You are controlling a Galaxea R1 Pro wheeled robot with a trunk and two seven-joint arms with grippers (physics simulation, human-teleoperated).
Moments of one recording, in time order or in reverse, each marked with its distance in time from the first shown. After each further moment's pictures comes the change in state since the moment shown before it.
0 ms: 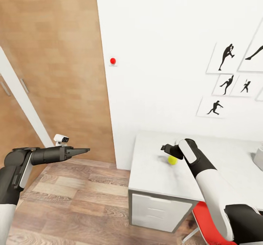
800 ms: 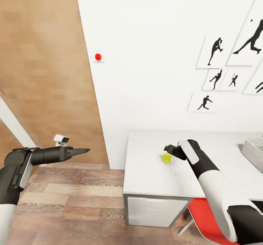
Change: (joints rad) left arm 0.000 0.000 0.001 0.006 -0.001 -0.003 0.000; right arm 0.006 -0.025 0.005 0.006 0.000 -0.024 -0.001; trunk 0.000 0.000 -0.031
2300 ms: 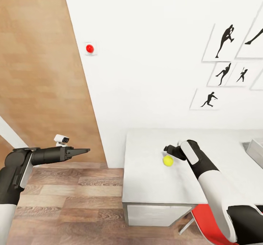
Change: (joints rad) left arm 0.000 -0.002 -0.001 0.000 -0.002 0.000 0.000; right arm 0.002 0.002 0.005 0.002 0.003 0.000 0.002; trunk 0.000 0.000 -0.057
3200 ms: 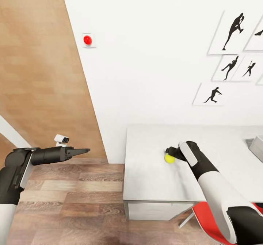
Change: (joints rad) left arm 0.000 -0.001 0.000 0.000 -0.003 0.000 0.000; right arm 0.008 0.002 -0.003 0.007 0.089 0.001 0.004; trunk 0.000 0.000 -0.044
